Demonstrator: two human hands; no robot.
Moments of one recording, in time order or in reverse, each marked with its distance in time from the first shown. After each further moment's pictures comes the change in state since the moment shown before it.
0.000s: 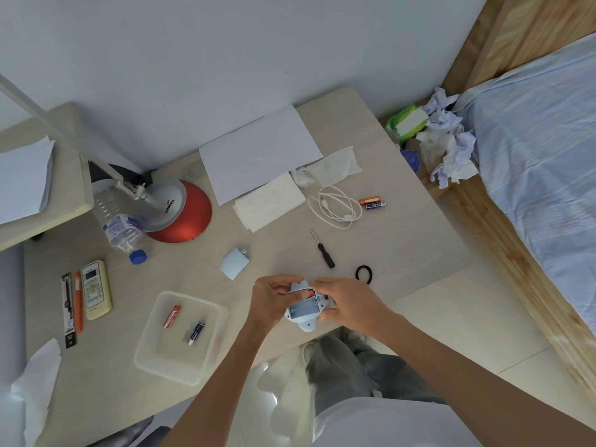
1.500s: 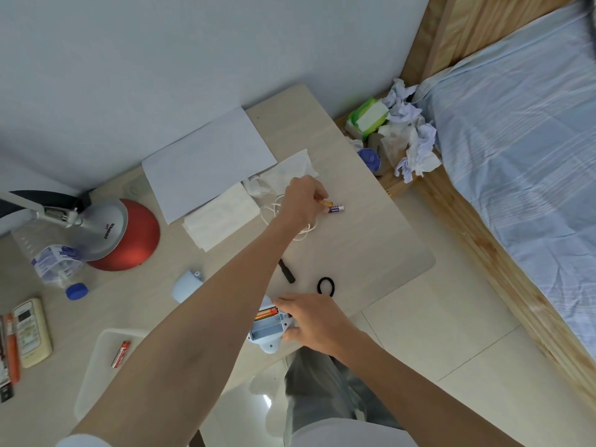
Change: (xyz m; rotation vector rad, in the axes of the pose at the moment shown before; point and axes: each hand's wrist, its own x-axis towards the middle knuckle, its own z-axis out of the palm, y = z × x) left_hand 0.192 0.183 0.113 0.572 -0.101 0.310; right_hand -0.003 0.003 -0.001 0.005 0.071 -0.022
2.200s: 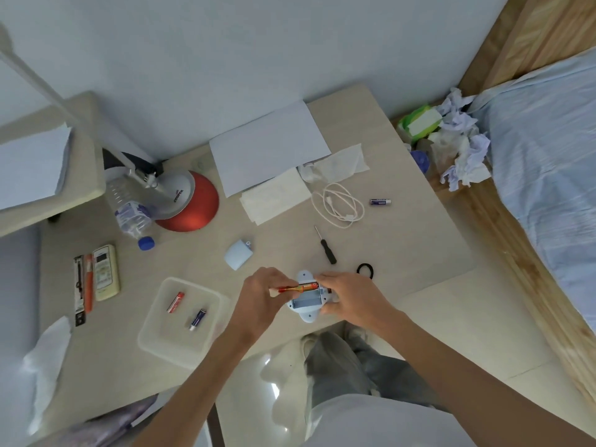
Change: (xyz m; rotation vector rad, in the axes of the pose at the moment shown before) left_hand -0.288 -0.109 -0.037 -0.253 0.159 -0.095; right_hand 0.002 -0.005 -0.009 -0.029 -0.075 0.023
